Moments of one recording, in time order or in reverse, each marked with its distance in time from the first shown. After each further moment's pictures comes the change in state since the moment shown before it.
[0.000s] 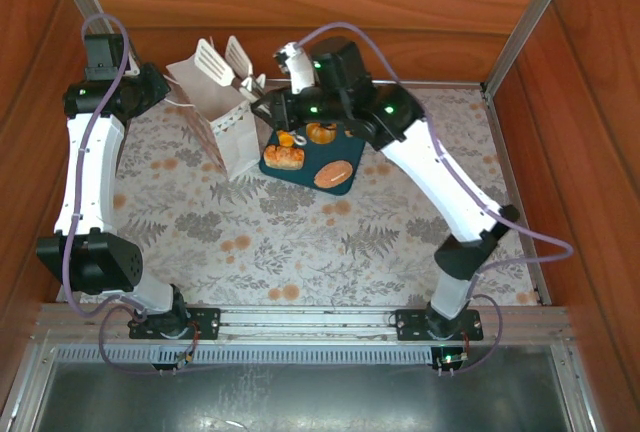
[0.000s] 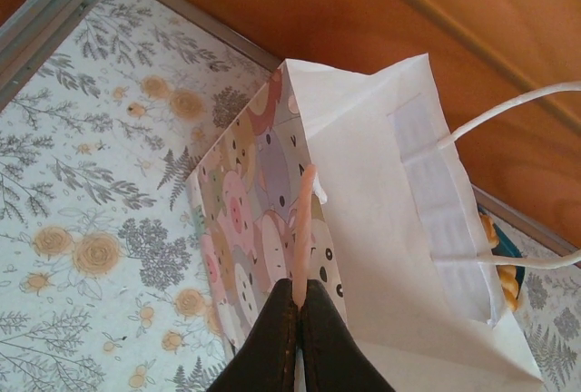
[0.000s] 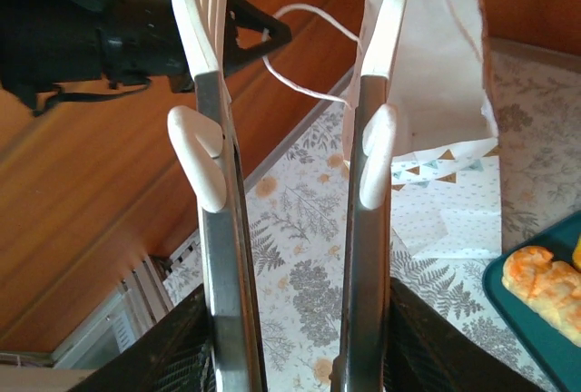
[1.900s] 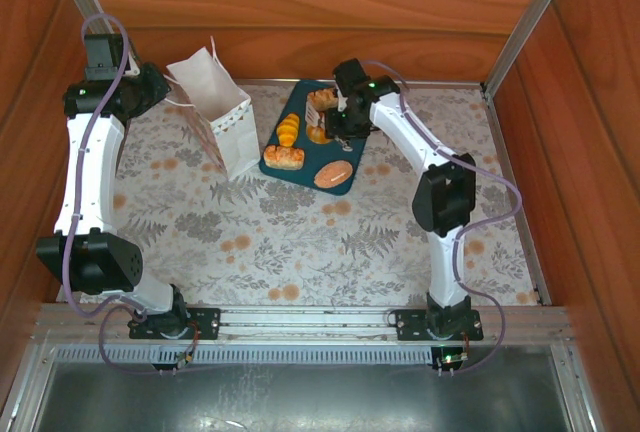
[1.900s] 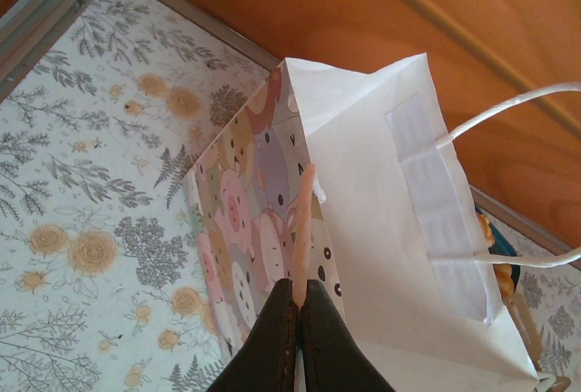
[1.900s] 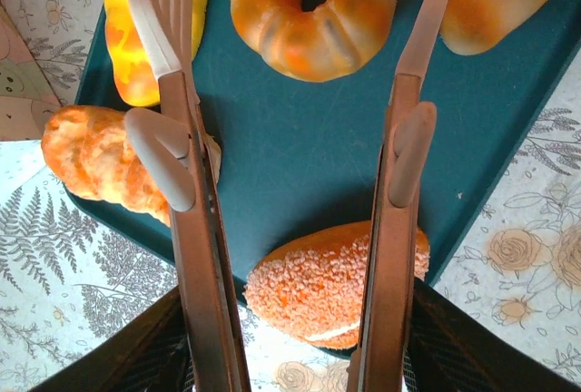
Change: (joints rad) left arm 0.000 0.000 0.000 0.000 0.005 -0.007; right arm -0.345 0.370 -0.121 -0.221 0.177 0.008
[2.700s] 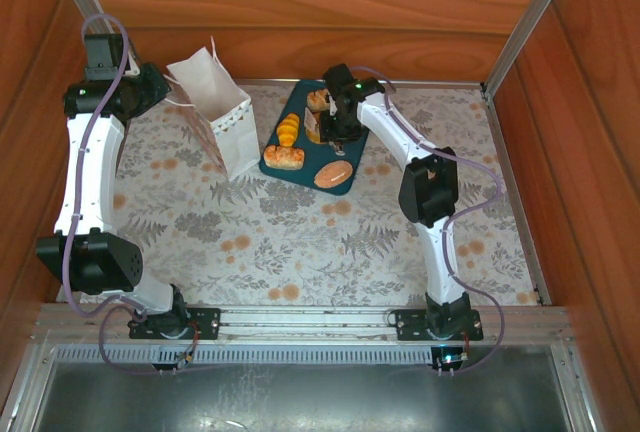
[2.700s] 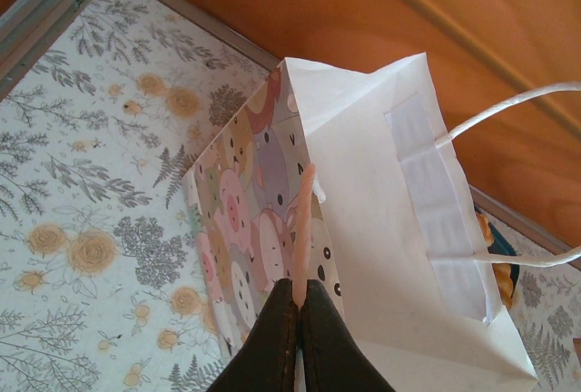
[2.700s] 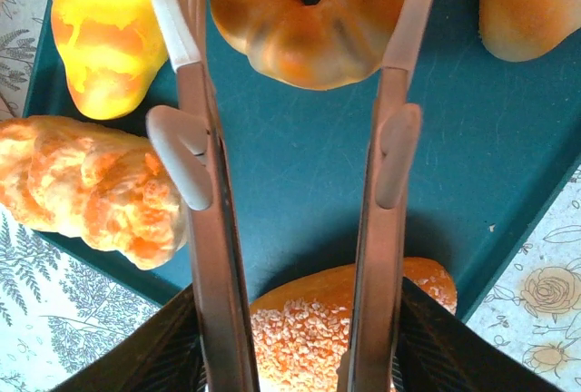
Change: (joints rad) left arm 0.000 0.000 0.000 0.000 0.002 0.000; right arm 0.012 0.146 0.112 -0.033 0.005 -0.003
